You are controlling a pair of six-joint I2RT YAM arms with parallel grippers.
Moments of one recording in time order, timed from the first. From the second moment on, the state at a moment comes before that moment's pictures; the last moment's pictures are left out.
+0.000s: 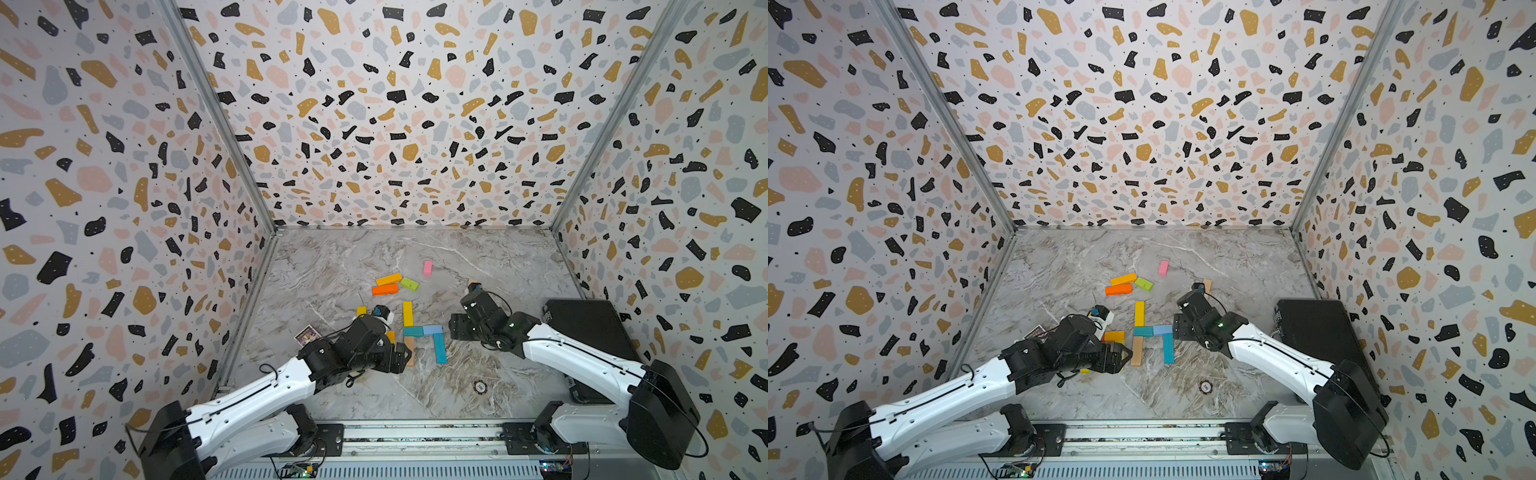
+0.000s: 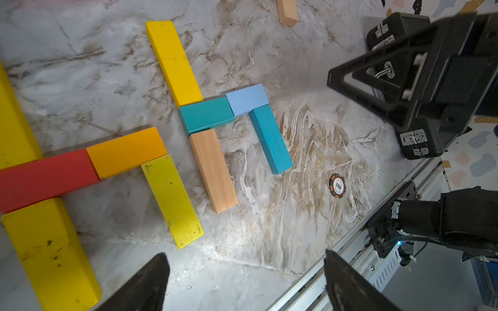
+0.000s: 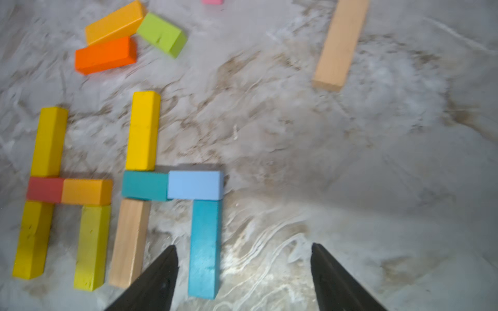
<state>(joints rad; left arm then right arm) -0.87 1.02 0.66 -0.47 0.09 -0.64 0.69 1.29 0.82 -0.51 0.17 0.63</state>
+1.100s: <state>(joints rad) -0.87 0.87 0.72 -0.63 0.00 -0.64 0.34 2.06 1.46 -0.63 0.06 0.51</state>
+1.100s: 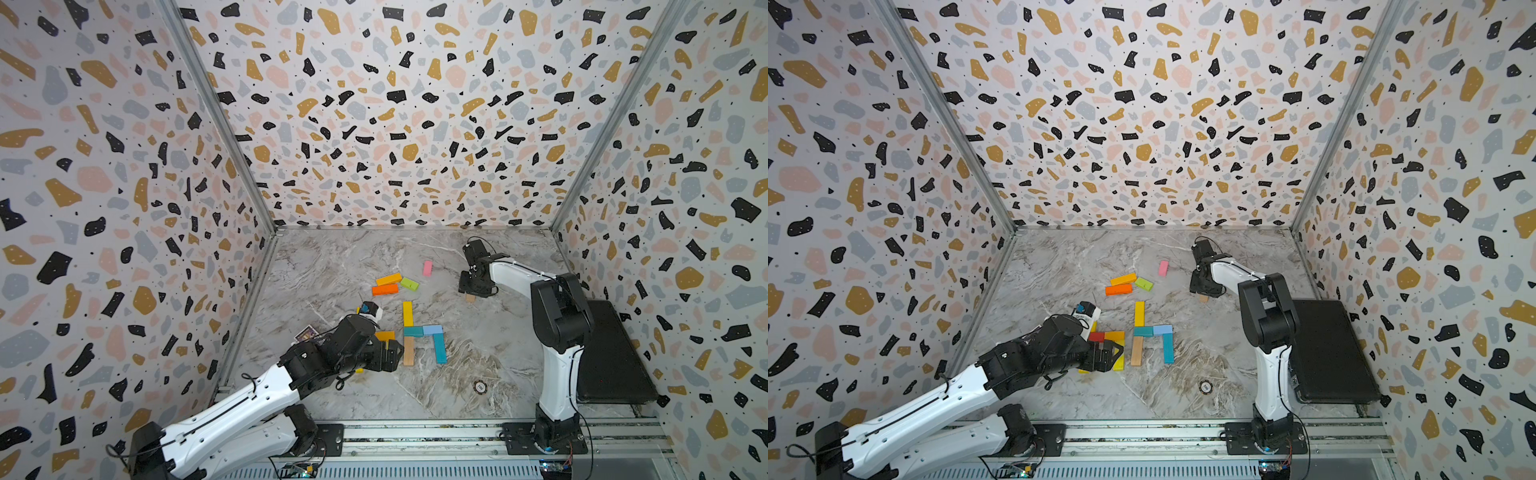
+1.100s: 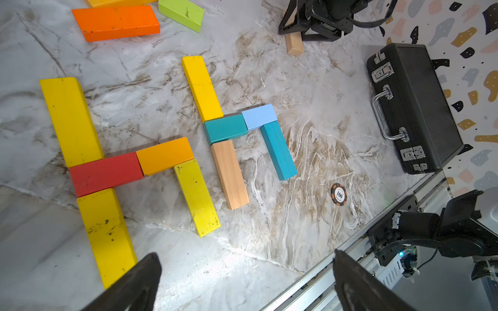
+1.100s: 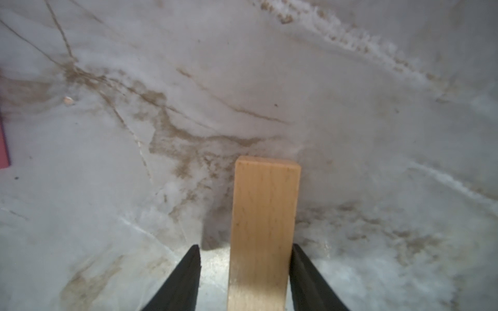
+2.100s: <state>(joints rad) -0.87 0.86 0.72 -0.65 -0.01 -0.62 0.49 1.82 1.12 -0.46 -0.07 0.38</state>
